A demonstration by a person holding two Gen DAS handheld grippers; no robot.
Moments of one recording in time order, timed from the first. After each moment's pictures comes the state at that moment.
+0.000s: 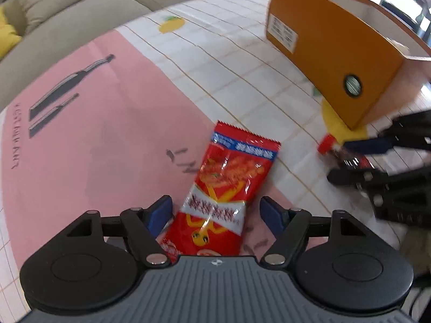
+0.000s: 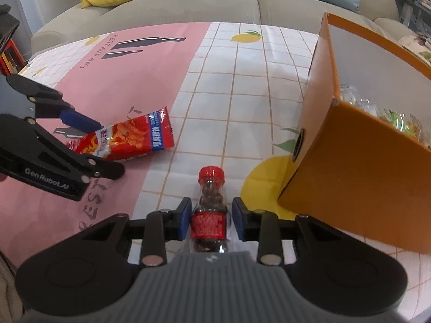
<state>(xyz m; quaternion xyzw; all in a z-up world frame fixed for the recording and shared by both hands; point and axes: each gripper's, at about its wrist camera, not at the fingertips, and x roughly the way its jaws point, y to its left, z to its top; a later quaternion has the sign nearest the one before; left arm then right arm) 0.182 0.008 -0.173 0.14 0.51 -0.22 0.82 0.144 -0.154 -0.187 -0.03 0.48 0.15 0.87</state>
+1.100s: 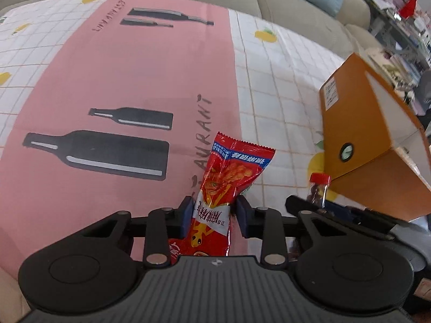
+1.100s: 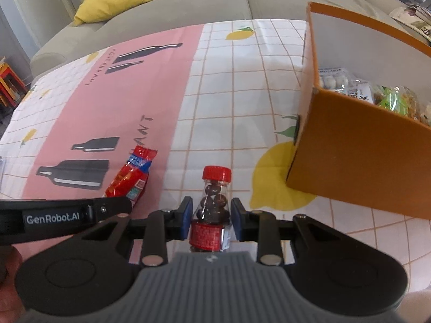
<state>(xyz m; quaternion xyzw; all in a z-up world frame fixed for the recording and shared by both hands) 0.102 0.024 -0.136 -0.15 0.52 -0.02 0.84 0.127 -0.158 -0.167 0.04 0.49 0.14 0.86</state>
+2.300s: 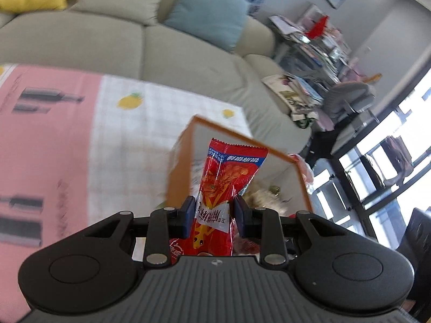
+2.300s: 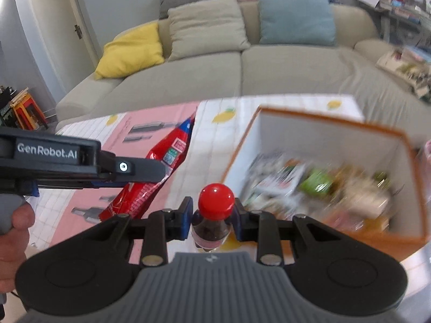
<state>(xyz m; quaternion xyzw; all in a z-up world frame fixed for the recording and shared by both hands) 0.140 -0.086 -0.009 -0.18 0.42 -0.19 0.87 0.105 -0.270 -0.041 0.06 0.39 0.17 0.90</state>
